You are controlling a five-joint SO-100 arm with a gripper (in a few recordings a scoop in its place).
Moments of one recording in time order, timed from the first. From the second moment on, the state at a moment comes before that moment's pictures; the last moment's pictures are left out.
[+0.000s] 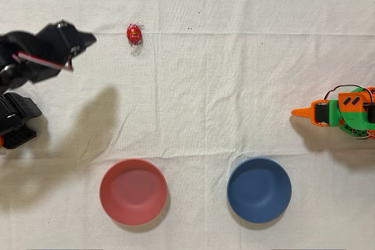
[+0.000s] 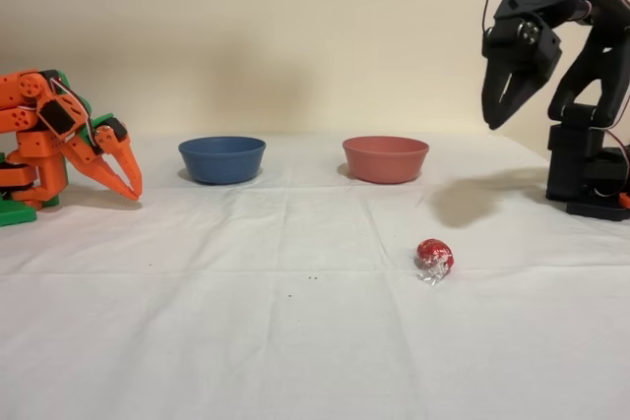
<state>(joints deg) -36.0 115.8 99.7 68.3 10.4</state>
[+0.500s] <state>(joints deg) -37.8 104.0 98.9 56.4 -3.0</state>
